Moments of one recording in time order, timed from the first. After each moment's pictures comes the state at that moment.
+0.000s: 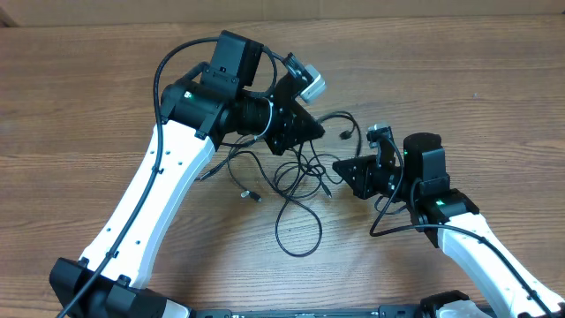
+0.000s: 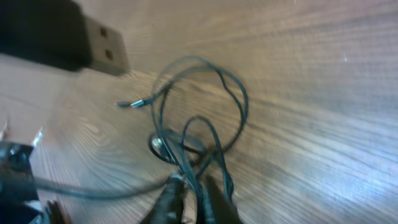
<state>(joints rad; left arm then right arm) -0.42 1.63 1.66 -0.99 0.77 0.22 0.24 1.26 0.59 -0.05 -0.64 0.31</state>
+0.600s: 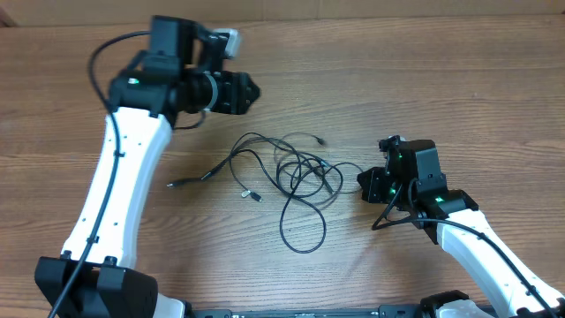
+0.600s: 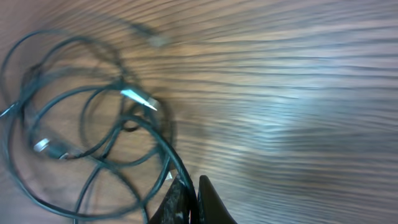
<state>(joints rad) -0.15 1.65 1.64 -0.94 0.45 -0.10 0.23 1.27 0.61 -0.30 -0.27 0.38</state>
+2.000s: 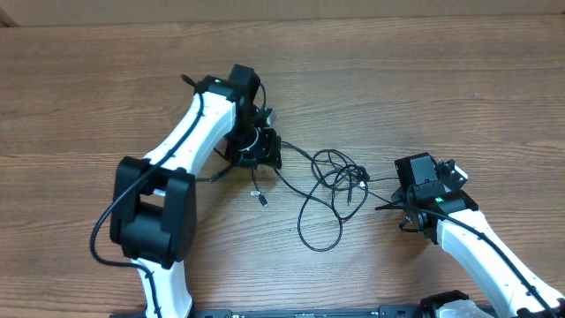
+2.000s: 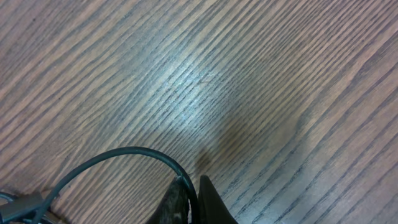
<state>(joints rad) -0.33 2.03 1.55 -1.14 0.39 -0.18 0.23 1.27 0.61 -0.61 0.35 0.98</state>
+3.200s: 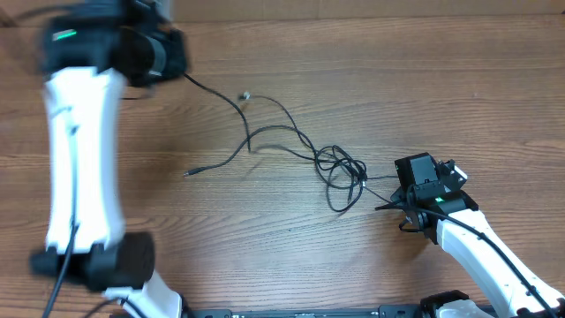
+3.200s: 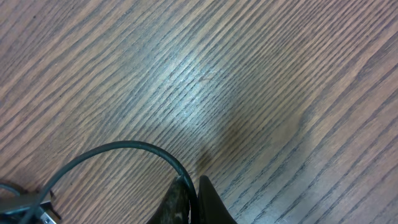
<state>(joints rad) 0.02 1.84 2.24 -1.40 0.31 -0.23 0.23 1.27 0.61 -0.61 0.33 0.99</state>
